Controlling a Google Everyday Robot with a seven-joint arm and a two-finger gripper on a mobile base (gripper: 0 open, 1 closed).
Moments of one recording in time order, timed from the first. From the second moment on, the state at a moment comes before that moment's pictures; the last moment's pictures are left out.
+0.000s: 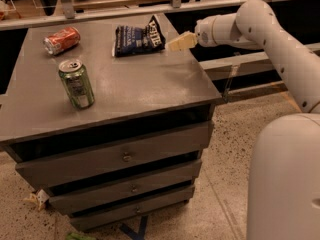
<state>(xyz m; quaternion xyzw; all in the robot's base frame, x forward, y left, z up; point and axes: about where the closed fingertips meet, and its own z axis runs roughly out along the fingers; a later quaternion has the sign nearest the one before) 0.837 -0.106 0.881 -0.36 0.75 0.18 0.53</state>
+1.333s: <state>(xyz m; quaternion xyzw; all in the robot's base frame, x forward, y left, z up) 0.870 -0.040 0.865 -0.38 0.75 0.22 0.50</state>
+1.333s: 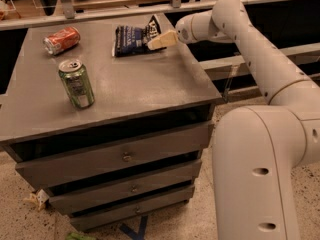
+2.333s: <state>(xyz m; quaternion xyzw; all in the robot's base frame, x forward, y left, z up) 0.875 -0.007 0.850 -0.39 0.74 0.24 0.49</state>
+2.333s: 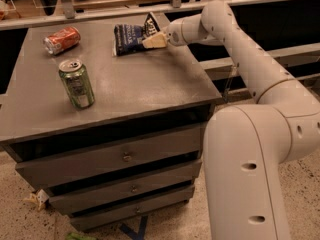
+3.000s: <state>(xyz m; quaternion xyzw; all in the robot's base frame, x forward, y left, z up) 0.872 -0.003 0.853 -0.39 0.74 0.24 0.50</state>
